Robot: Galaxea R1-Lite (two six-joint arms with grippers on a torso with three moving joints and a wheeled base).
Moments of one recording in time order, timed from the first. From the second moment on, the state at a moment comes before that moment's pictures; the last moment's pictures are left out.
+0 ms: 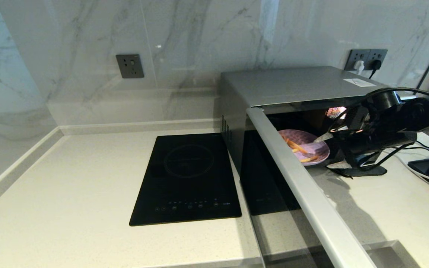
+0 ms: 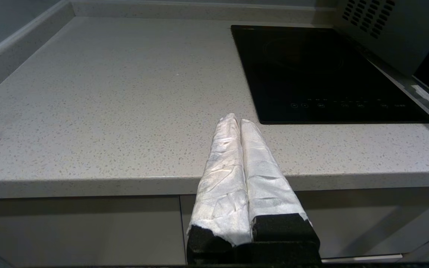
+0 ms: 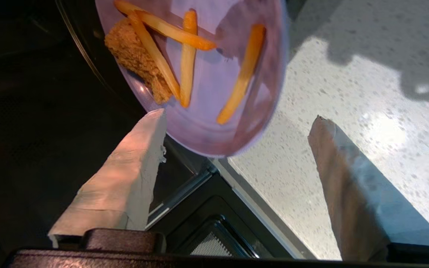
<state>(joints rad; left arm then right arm) 0.00 0.00 0.00 -0.01 0.02 -0.07 -0.05 2.07 -1.65 0.44 0.36 1.11</state>
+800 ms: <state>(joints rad) 0.00 0.00 0.00 -0.01 0.02 -0.07 -0.11 1.97 -1.45 0.45 0.35 1.02</state>
